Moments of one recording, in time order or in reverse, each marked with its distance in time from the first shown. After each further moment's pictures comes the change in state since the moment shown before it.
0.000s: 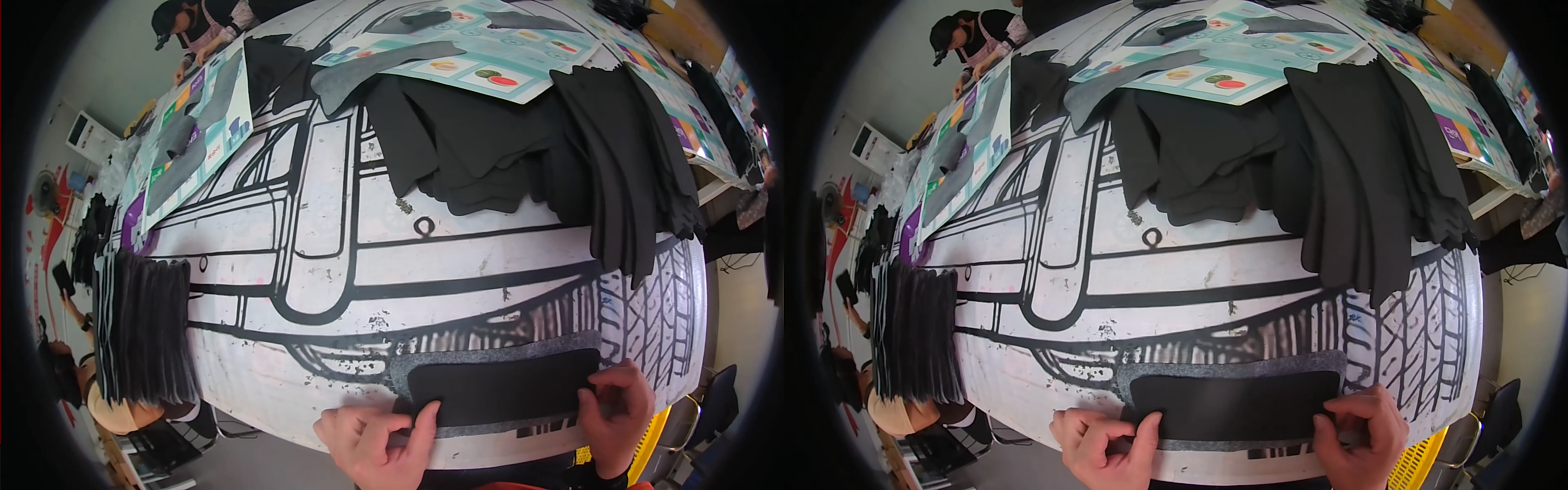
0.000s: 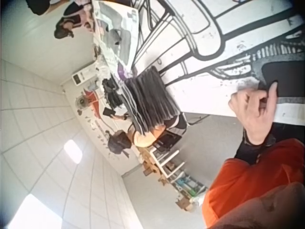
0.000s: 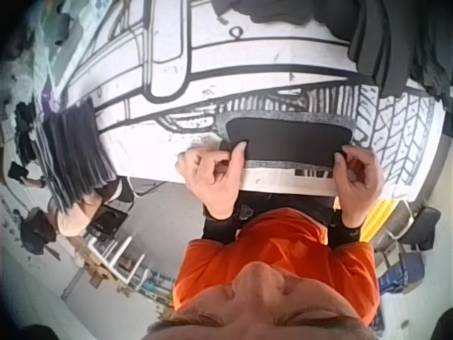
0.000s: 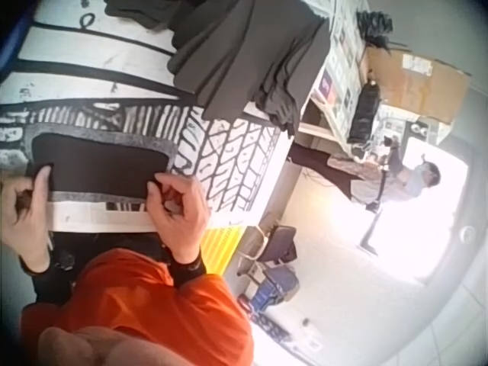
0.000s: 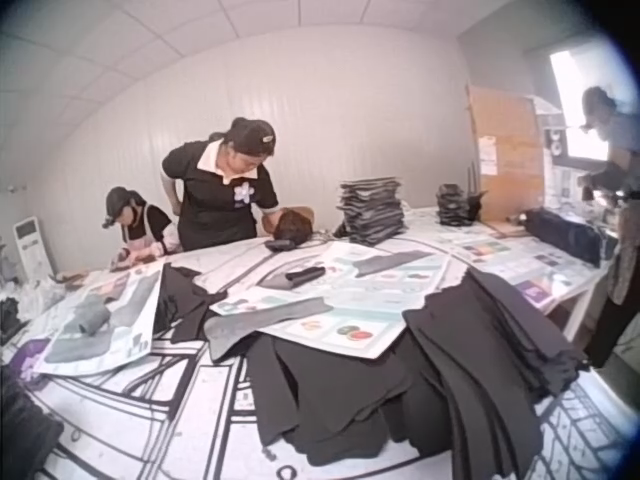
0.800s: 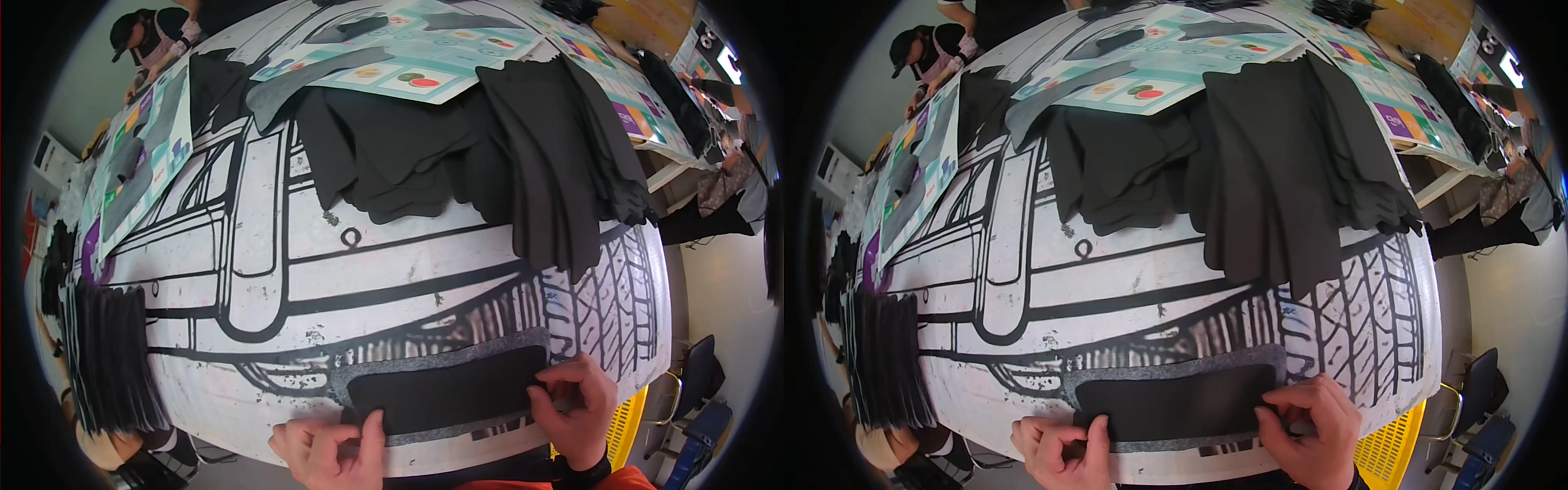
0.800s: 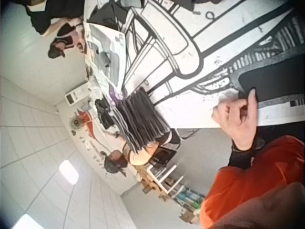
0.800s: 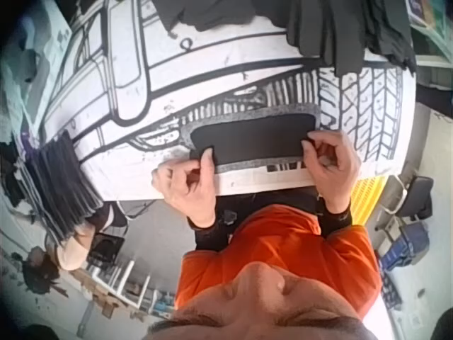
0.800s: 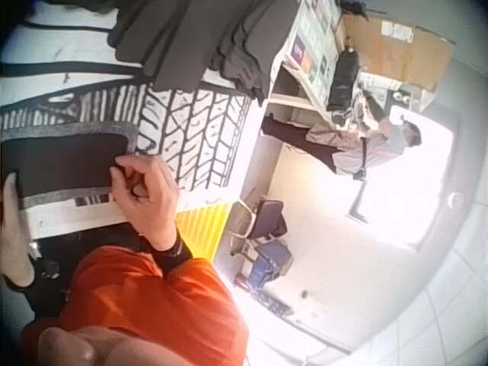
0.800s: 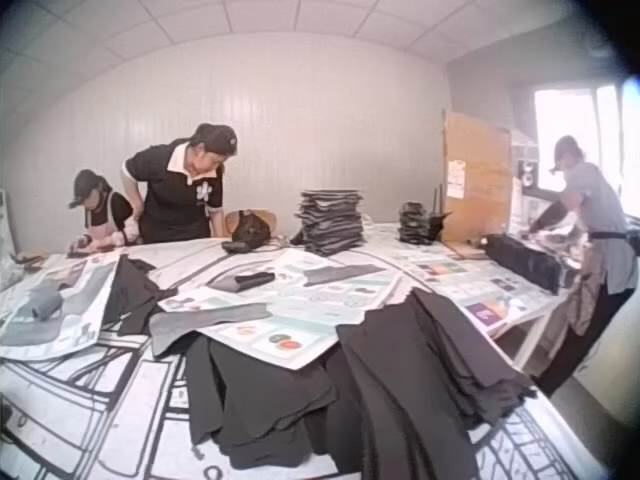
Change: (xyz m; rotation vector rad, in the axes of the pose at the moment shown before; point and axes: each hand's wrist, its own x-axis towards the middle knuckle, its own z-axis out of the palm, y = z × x) left_hand -0.002 -0.001 0.000 0.056 -0.019 -0.014; right_hand 0.004 -0.007 0.001 -0.062 -0.024 -0.055
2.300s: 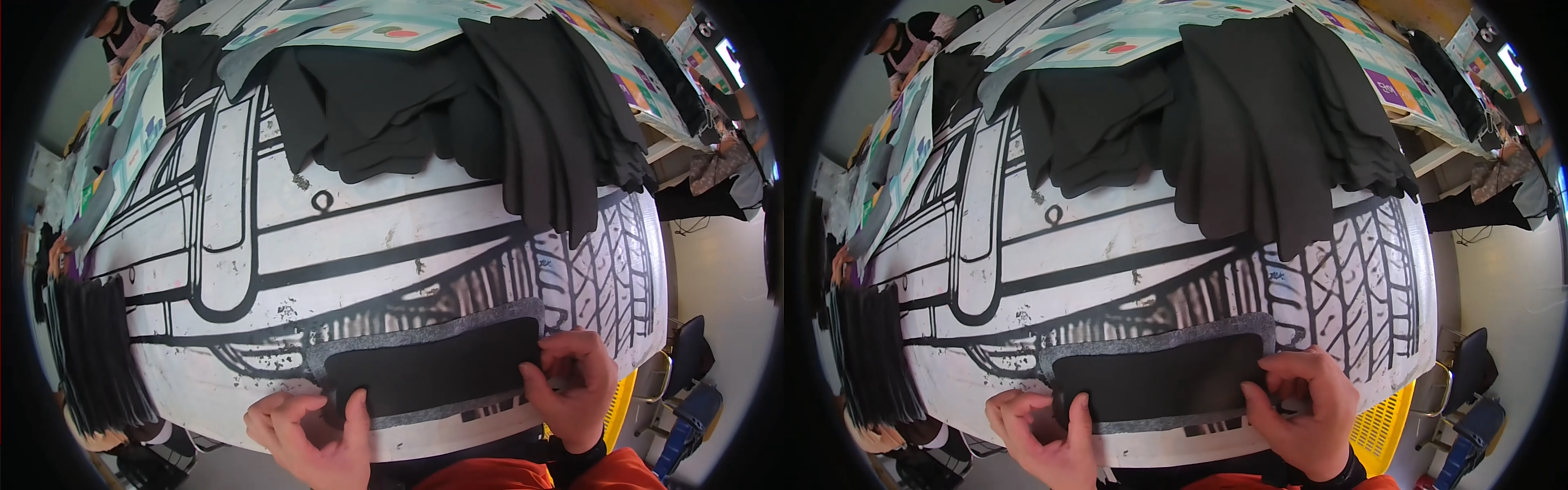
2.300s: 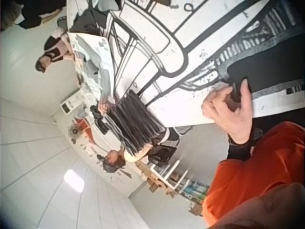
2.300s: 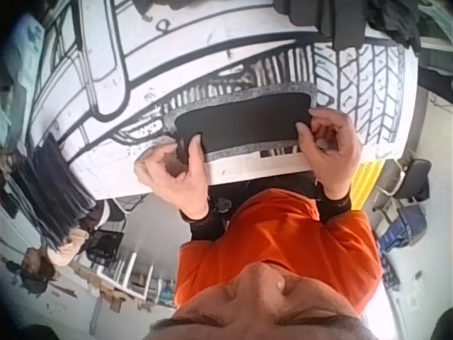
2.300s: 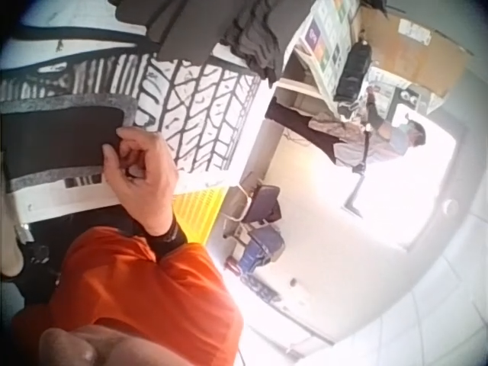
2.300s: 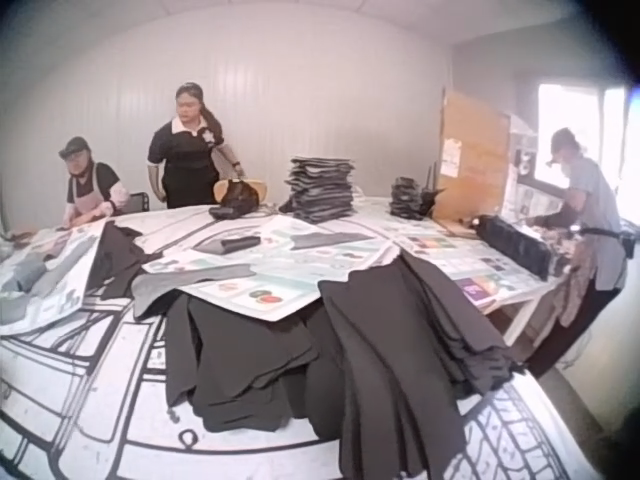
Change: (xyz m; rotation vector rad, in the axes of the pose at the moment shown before) left_hand -0.002 0.002 0.007 0.015 -0.018 -0.013; right_hand -0.001 0.014 -0.003 0.026 0.014 0.008
